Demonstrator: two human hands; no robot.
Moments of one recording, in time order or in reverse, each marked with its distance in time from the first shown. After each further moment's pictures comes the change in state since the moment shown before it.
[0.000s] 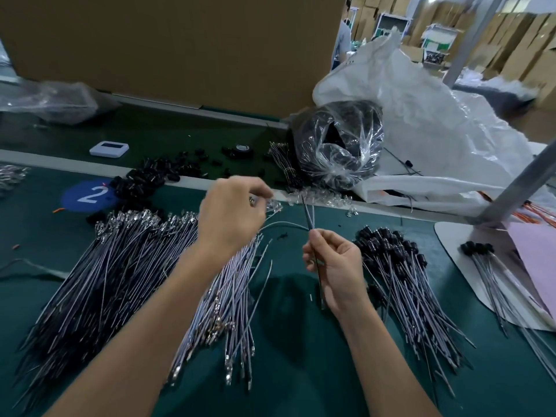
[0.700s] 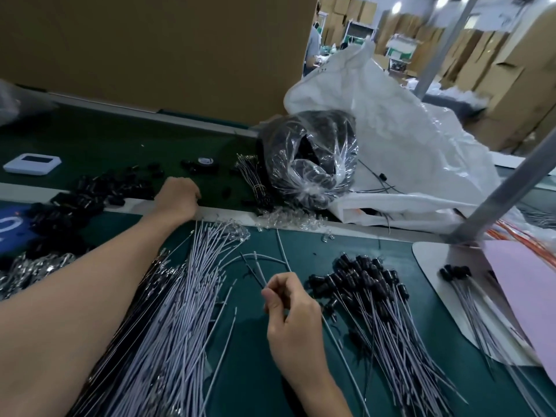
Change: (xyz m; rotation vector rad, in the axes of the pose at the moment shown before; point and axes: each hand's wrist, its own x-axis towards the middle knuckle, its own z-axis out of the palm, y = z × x) left_hand 0.137 -0.126 0.078 0.451 -0.443 -0.227; right_hand -0.009 0.013 0.011 -0.778 -0.019 -0.334
